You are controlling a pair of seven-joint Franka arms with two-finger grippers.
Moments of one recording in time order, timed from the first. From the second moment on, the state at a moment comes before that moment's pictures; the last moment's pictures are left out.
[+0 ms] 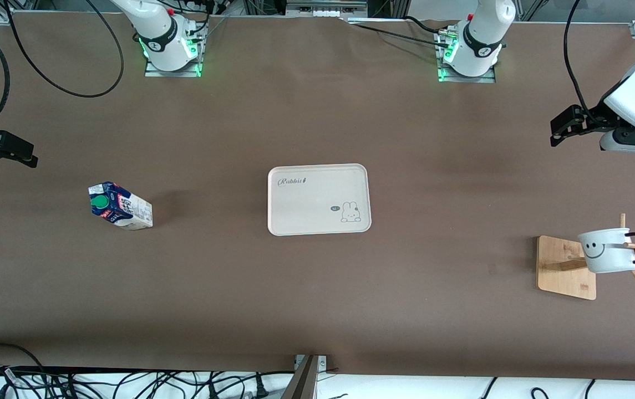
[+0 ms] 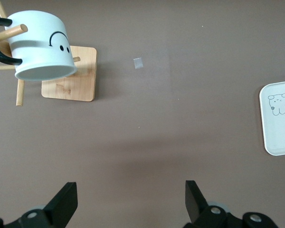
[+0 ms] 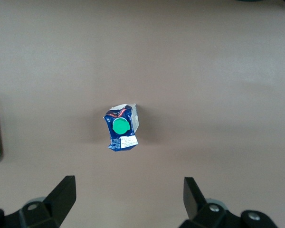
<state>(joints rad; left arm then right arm) -0.01 -0.06 -0.03 -1.75 0.02 1.71 0.05 -0.01 0.17 -0.04 -1.43 -0.04 1.60 -0.09</state>
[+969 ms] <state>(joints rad) -0.01 -0.06 -0.03 -1.74 0.02 1.71 0.05 -0.01 0.17 -0.04 -1.43 -0.04 1.58 -0.09</state>
